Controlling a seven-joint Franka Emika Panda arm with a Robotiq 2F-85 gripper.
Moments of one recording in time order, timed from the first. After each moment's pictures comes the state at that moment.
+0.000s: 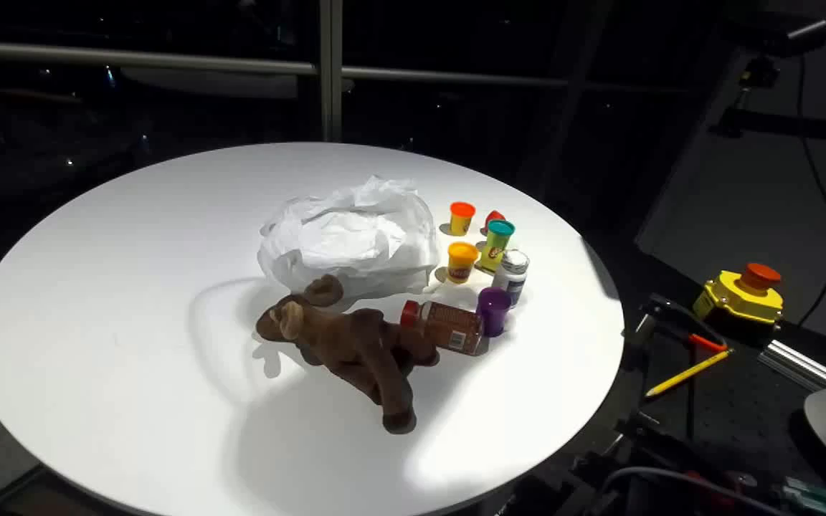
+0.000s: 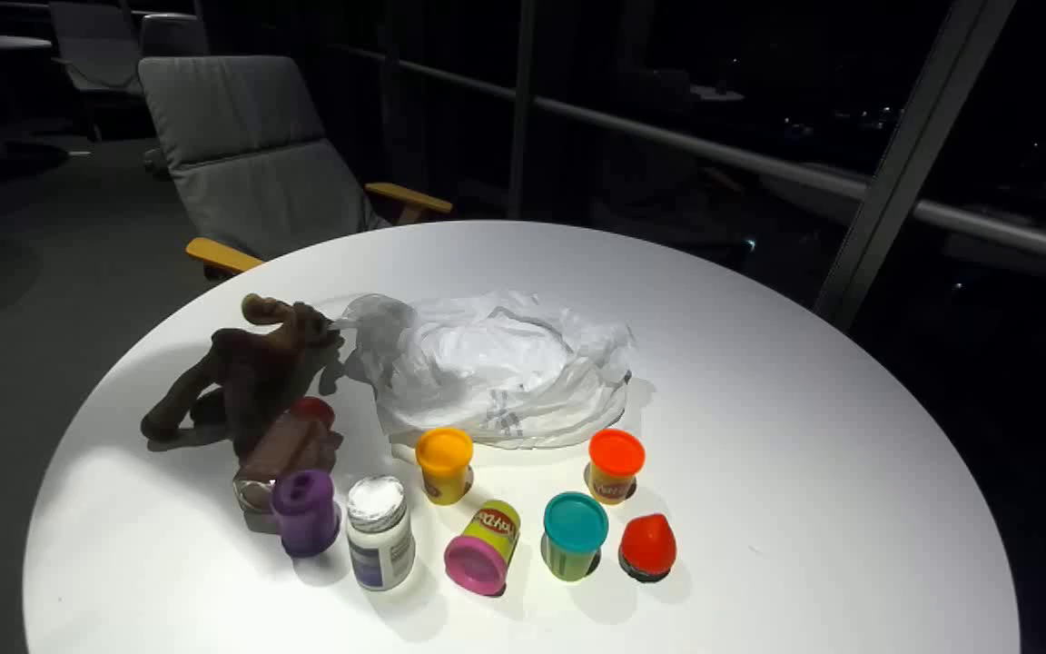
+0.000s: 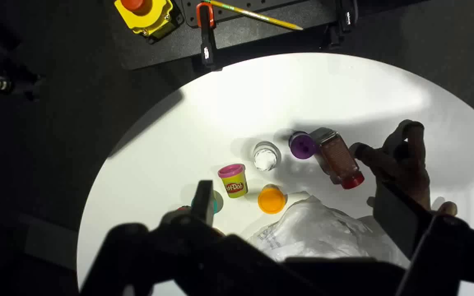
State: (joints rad) arm -0.04 -0.49 0.08 -2.26 -0.06 1.62 0.21
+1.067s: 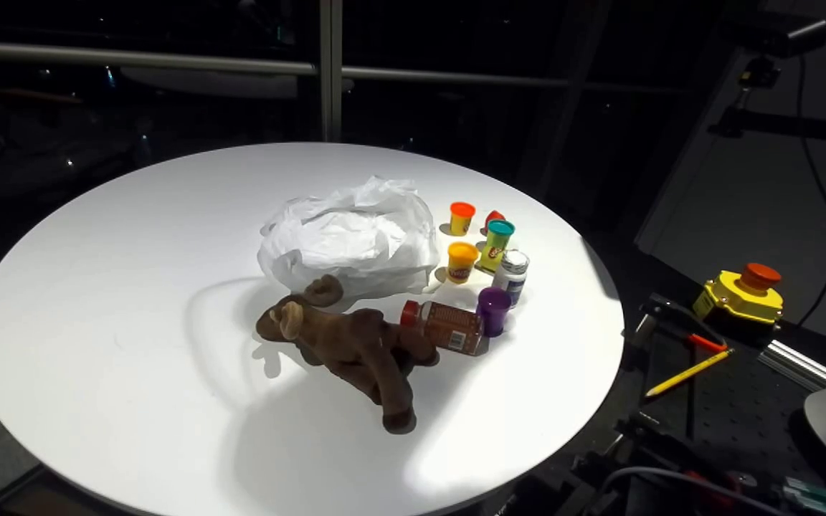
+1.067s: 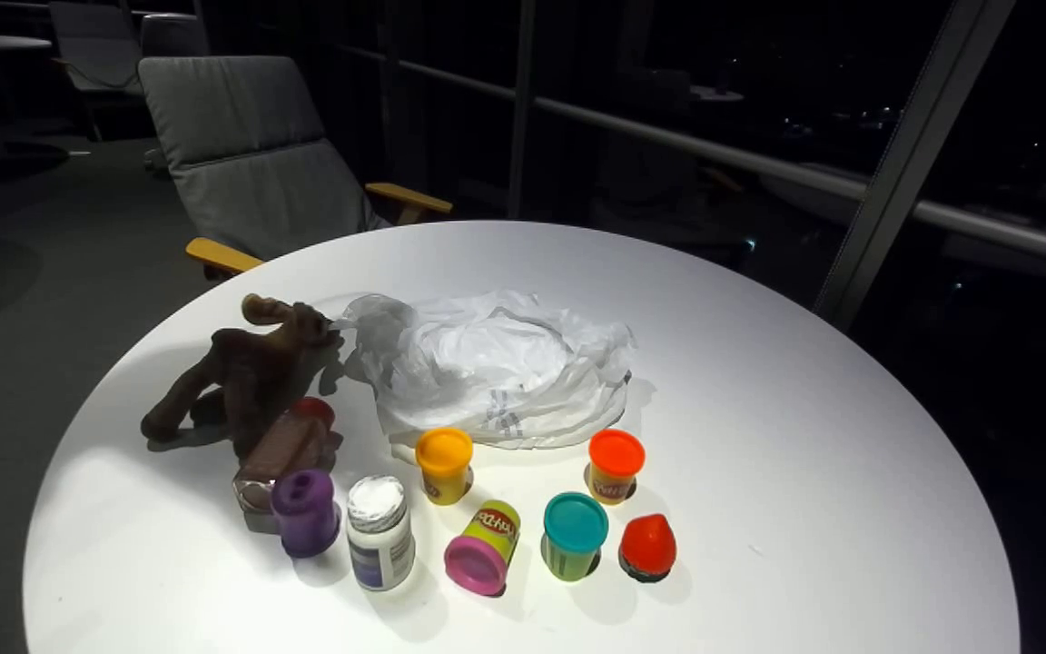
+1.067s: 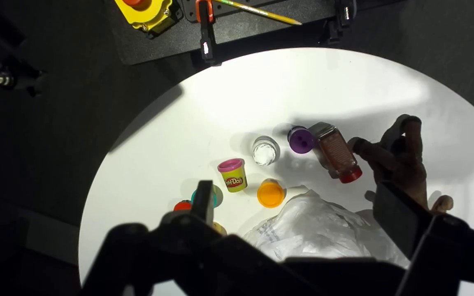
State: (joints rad) arm -0.04 -0.50 0.08 -2.26 -0.06 1.62 0.21
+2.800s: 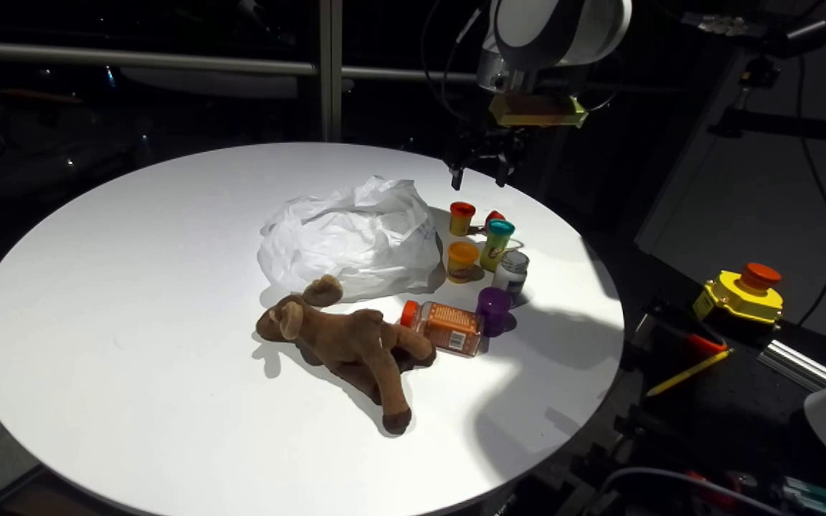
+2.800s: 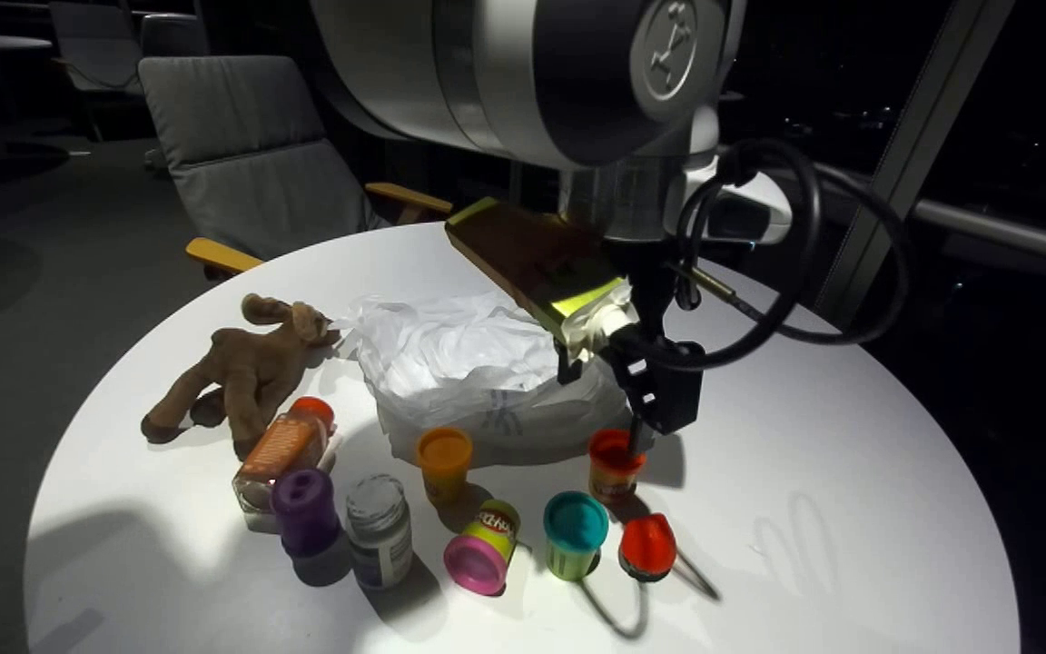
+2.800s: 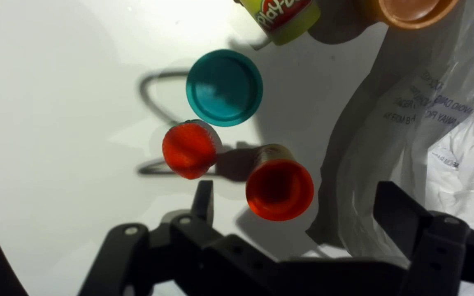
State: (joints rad) arm -0.11 0.39 -0.14 -2.20 -0.02 2.66 0.33
